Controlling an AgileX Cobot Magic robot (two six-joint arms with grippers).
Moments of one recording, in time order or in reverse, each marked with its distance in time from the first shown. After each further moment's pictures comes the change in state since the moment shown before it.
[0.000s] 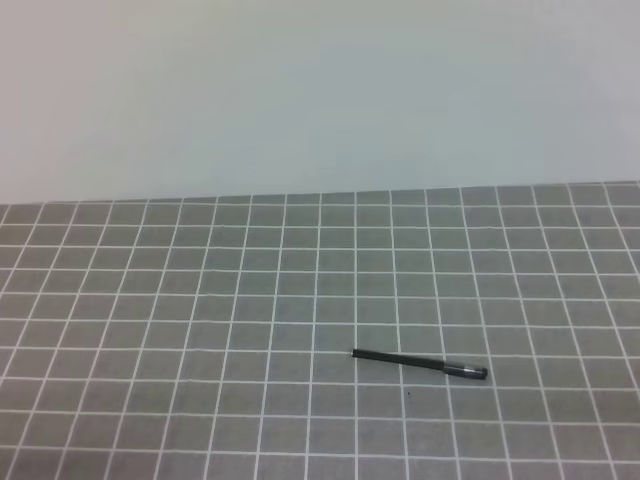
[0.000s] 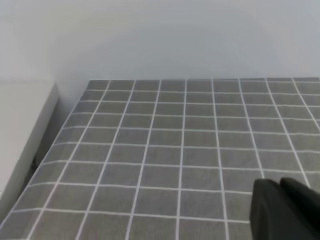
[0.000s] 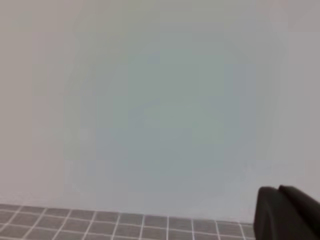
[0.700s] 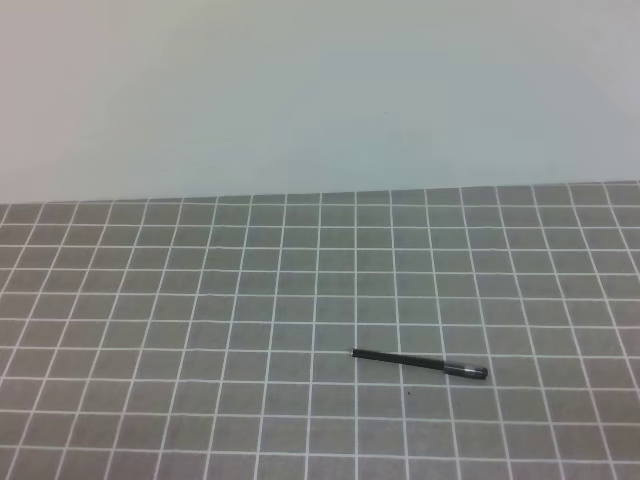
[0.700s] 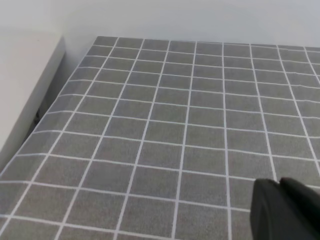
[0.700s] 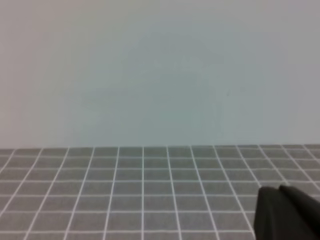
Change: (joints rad) left arm -0.002 -0.188 0.008 -0.032 0.227 -0.007; right arm -0.056 -0.001 0.000 0.188 0.150 -0.115
